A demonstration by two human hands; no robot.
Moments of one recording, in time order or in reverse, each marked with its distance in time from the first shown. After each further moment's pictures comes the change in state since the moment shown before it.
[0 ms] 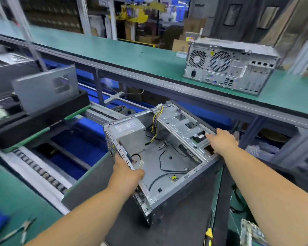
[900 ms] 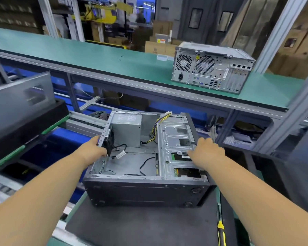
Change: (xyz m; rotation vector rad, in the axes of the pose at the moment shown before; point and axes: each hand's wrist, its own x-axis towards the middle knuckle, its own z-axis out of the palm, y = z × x) left_hand 0.149 0.017 -0.135 0.180 -0.246 0.102; right_hand -0.105 -0.085 0.008 -0.350 -0.063 0.097
